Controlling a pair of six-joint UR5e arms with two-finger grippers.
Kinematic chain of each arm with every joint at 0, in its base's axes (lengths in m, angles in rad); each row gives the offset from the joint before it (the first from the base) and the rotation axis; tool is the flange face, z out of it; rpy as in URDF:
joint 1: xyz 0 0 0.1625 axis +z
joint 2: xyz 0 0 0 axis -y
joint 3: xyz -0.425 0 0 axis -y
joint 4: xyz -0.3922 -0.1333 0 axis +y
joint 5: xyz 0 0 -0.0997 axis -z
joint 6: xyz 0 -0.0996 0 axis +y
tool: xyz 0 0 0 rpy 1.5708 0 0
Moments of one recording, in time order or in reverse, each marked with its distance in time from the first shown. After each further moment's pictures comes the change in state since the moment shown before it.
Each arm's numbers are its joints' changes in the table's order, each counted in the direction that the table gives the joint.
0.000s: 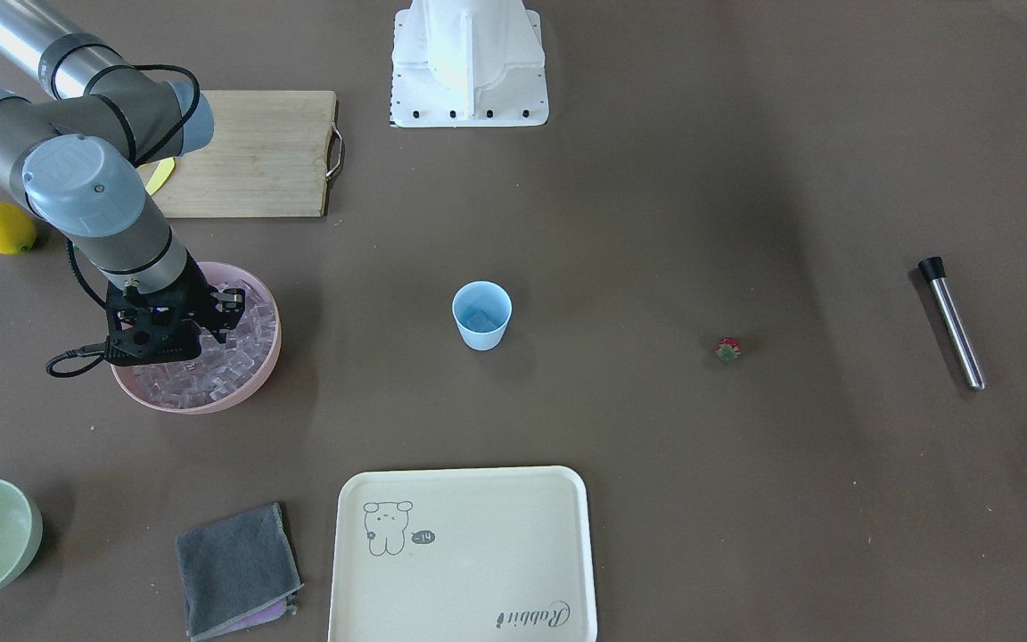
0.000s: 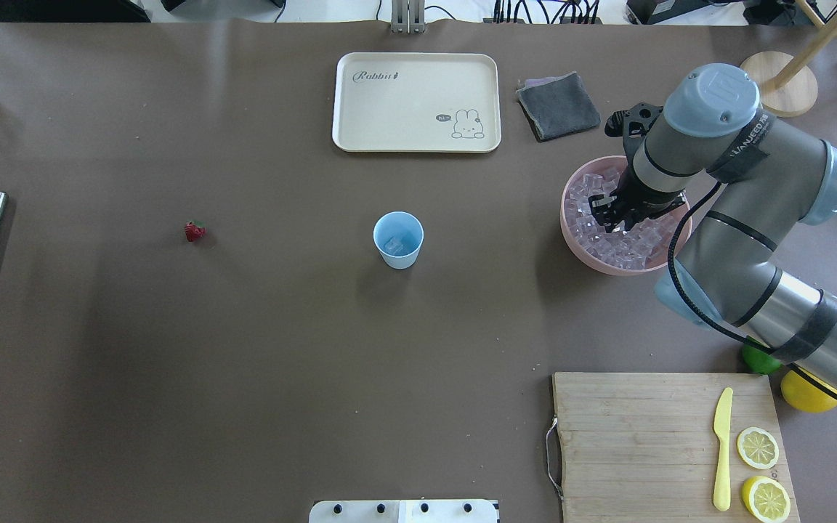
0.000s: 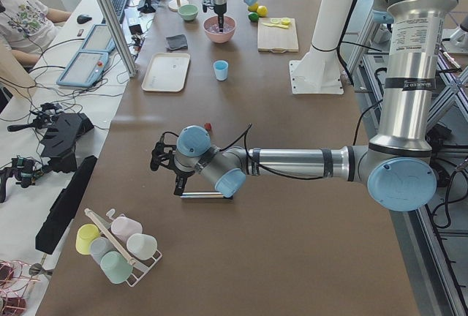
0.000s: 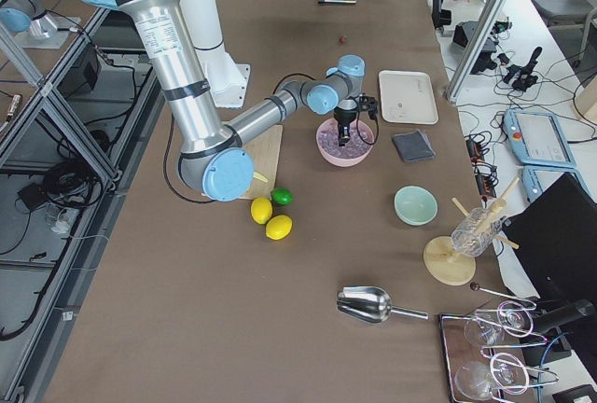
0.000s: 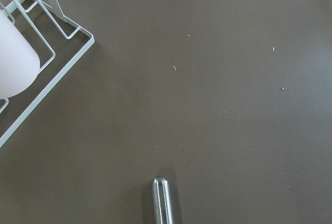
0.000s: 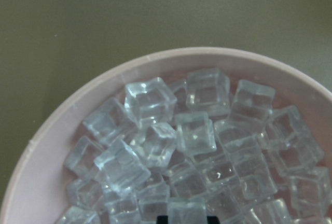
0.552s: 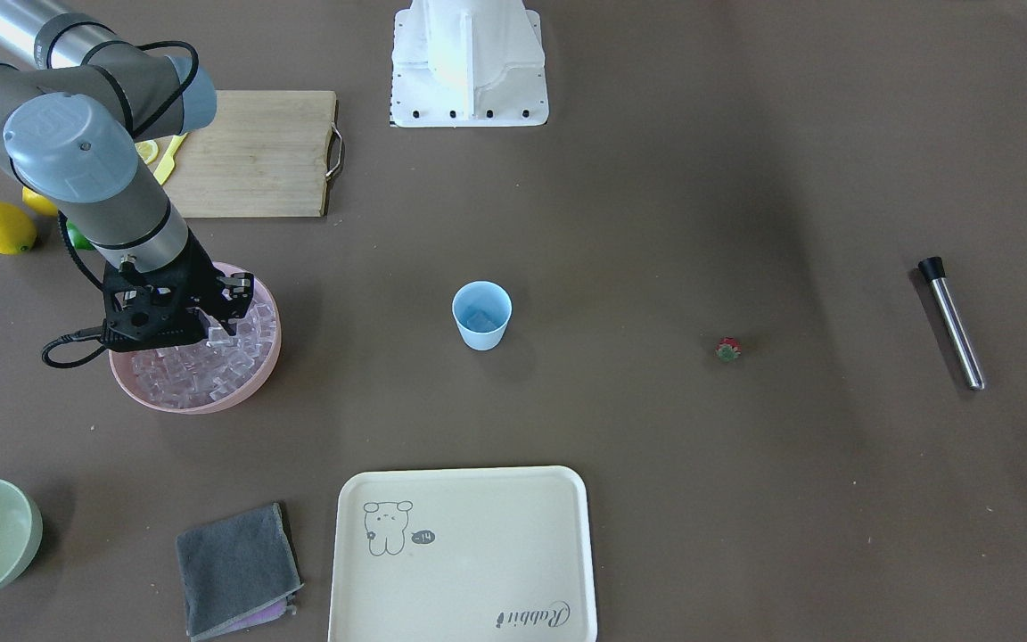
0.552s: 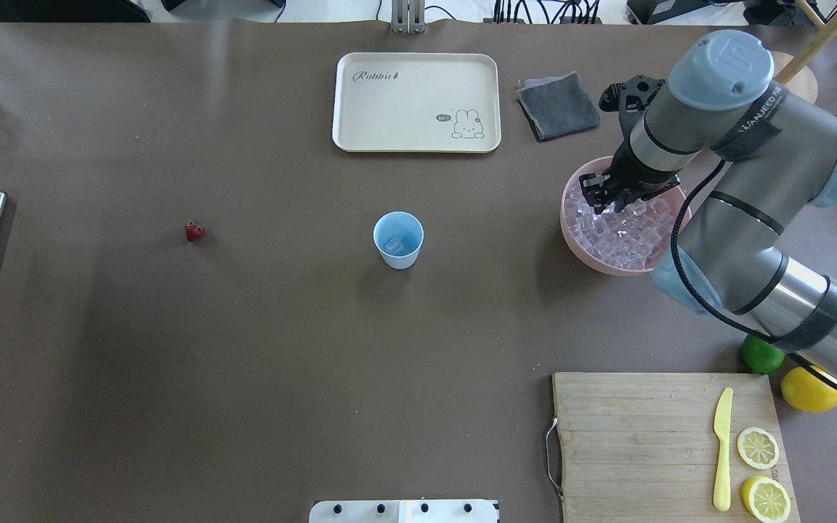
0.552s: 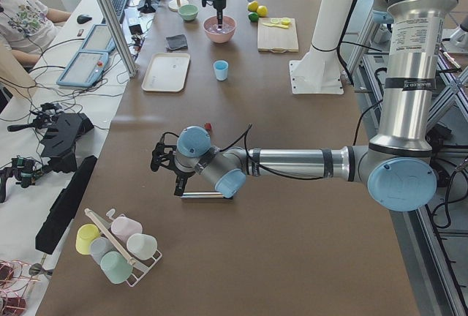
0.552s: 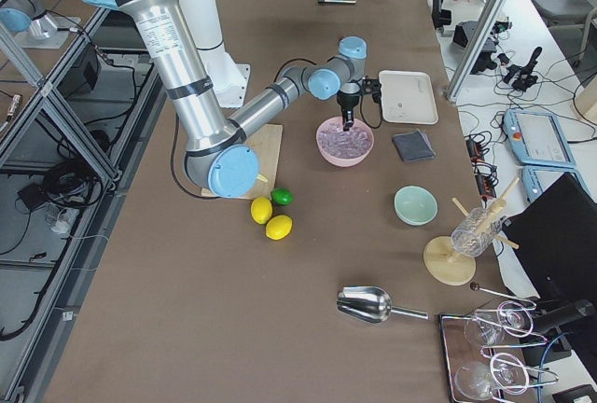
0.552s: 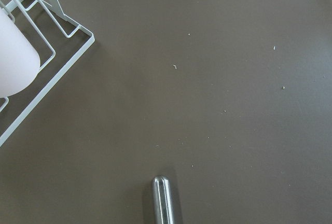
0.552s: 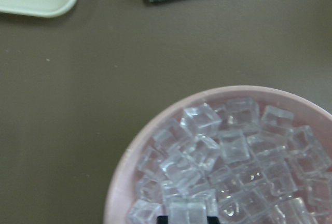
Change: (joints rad) left arm 0.001 0.000 0.007 0.000 0.000 0.000; right arm 0.013 0.080 0.059 0.091 0.006 -0.010
